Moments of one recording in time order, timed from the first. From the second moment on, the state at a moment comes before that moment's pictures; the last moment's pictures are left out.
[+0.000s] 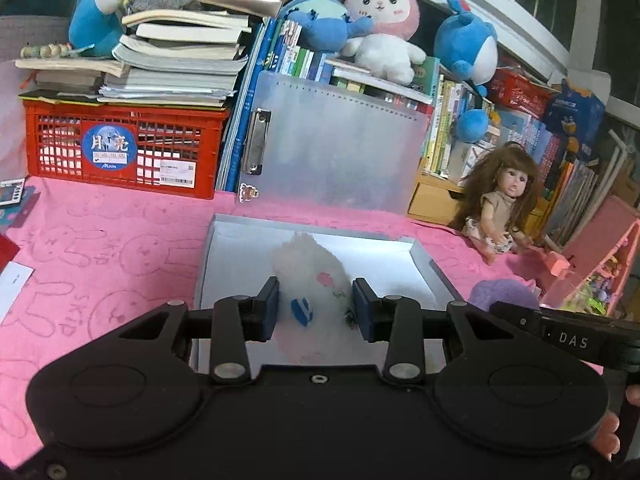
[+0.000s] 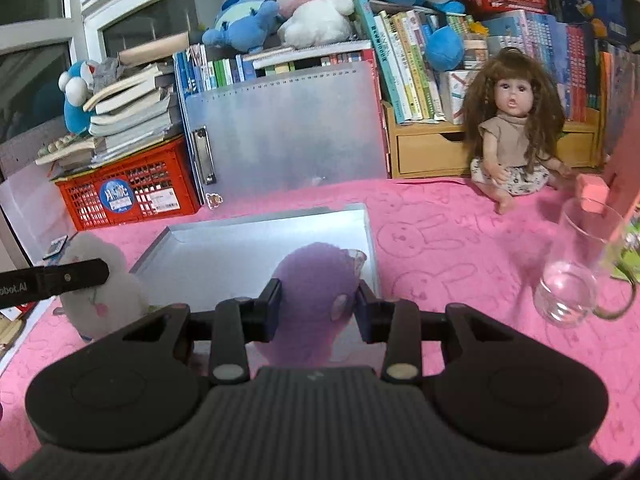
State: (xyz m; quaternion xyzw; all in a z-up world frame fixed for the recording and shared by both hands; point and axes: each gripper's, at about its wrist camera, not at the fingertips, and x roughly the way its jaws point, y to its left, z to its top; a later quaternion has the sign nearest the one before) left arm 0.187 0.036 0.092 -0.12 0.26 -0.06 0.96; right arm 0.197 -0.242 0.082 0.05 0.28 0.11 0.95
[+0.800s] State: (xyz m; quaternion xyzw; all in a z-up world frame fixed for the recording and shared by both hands) left arm 0.245 0.053 0.081 -0.16 0.28 -0.03 0.95; right arm 0.245 -0.234 0.071 0.05 0.31 0.12 0.94
